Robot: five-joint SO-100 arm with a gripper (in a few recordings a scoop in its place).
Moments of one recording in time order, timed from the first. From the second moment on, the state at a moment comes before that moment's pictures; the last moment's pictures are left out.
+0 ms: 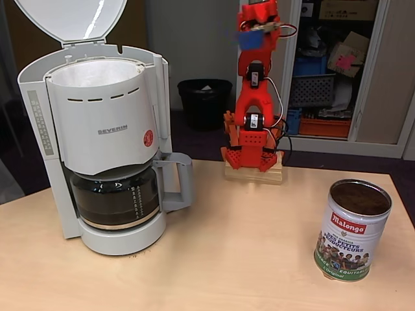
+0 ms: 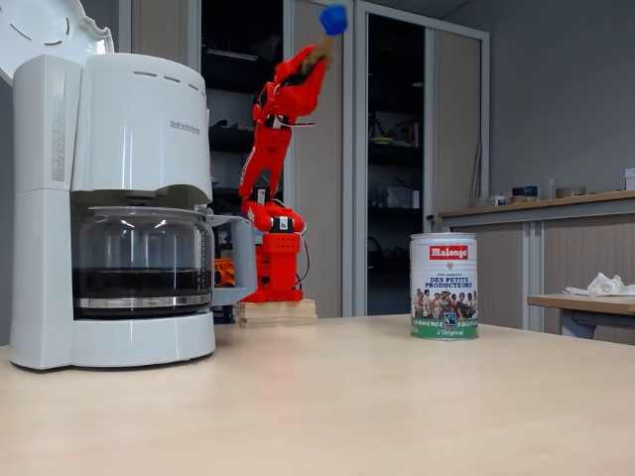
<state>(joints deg) -9.8 162.1 109.1 46.5 5.7</state>
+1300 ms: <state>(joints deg) -46.9 152.3 133.5 54.4 2.9</state>
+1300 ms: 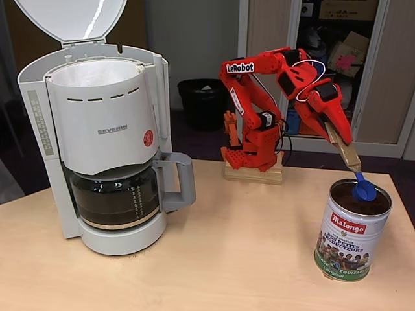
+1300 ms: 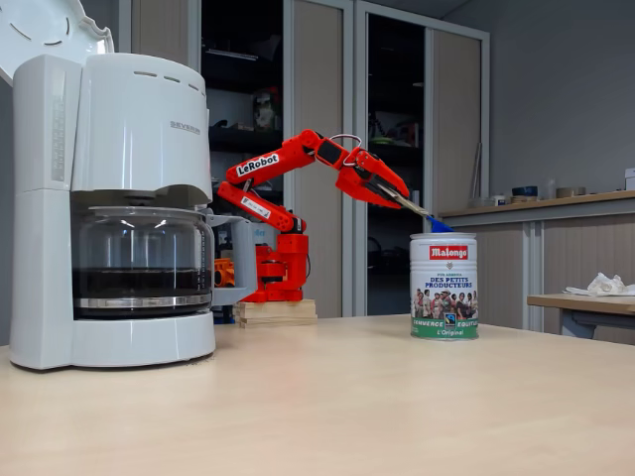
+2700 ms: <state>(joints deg) -45.4 137.1 136.0 40.4 16.1</state>
